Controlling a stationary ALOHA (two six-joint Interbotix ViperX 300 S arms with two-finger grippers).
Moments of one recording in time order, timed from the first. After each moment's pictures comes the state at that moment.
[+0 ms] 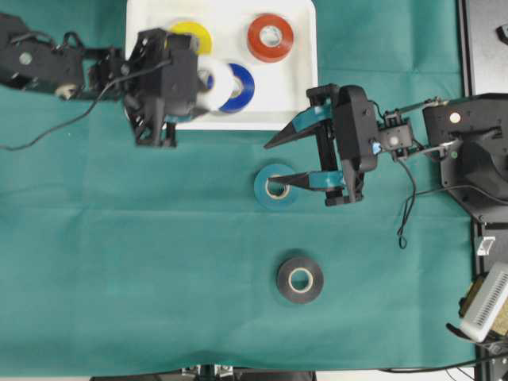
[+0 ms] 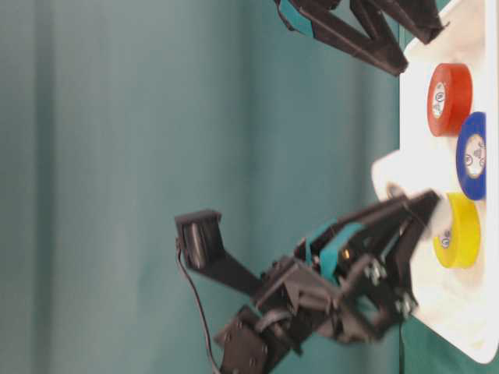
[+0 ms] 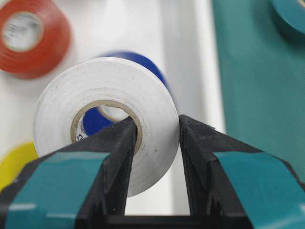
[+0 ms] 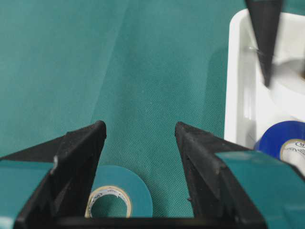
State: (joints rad) left arm 0.17 0.10 0.58 -0.02 0.00 0.27; right arm -0.01 -0.25 1.00 -0.42 -0.32 0.44
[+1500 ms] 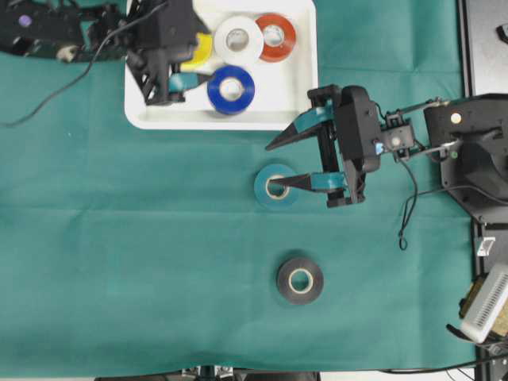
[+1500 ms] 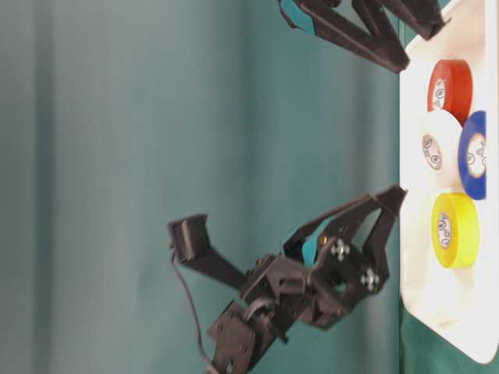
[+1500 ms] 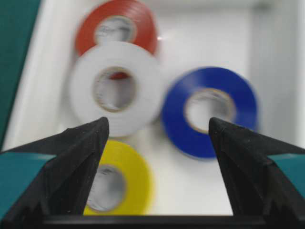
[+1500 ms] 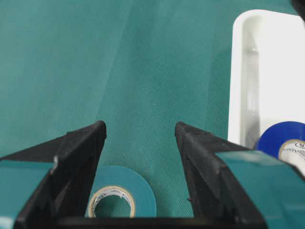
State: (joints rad) left arm 0.26 0.06 0.60 -0.02 -0.04 0.27; right arm -0.01 -0.25 1.01 -0.42 -0.34 0.44
